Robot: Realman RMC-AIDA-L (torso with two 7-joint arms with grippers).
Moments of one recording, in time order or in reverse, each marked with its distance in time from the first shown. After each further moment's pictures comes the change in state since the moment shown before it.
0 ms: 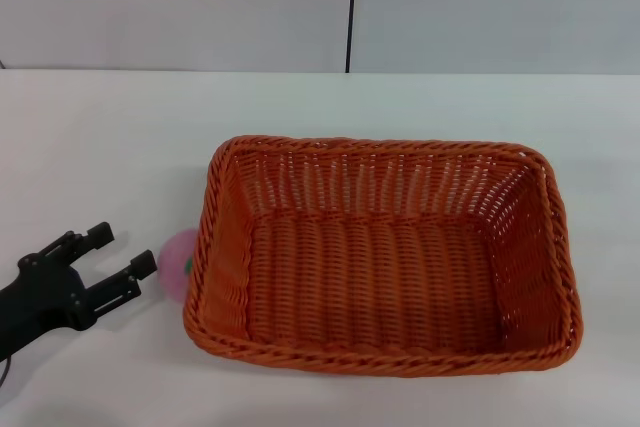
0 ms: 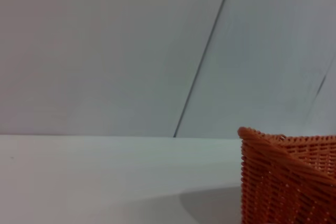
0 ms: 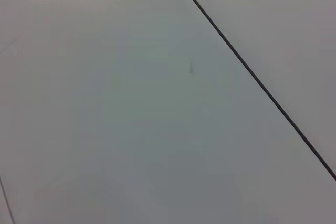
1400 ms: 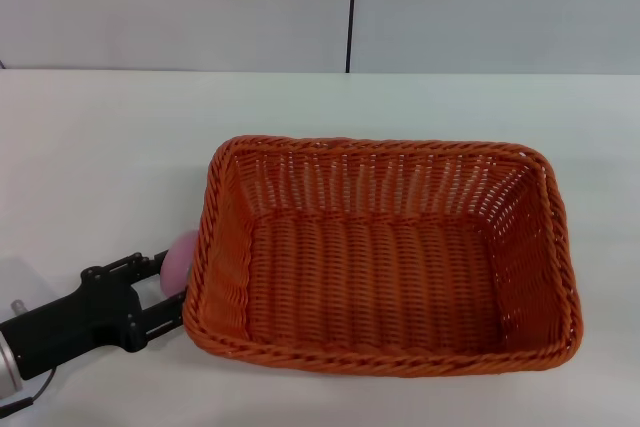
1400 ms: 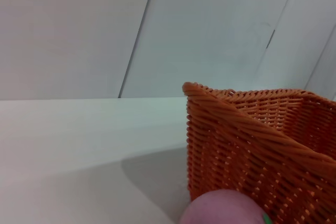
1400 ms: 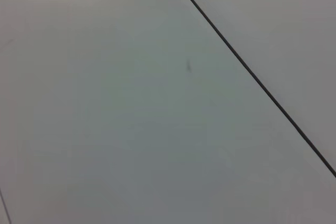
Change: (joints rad) left arm -0.050 -0.006 0.184 -0.026 0.000 0.058 -0.015; right arm 0.007 0.005 0.004 0.014 0.001 0.007 -0.004
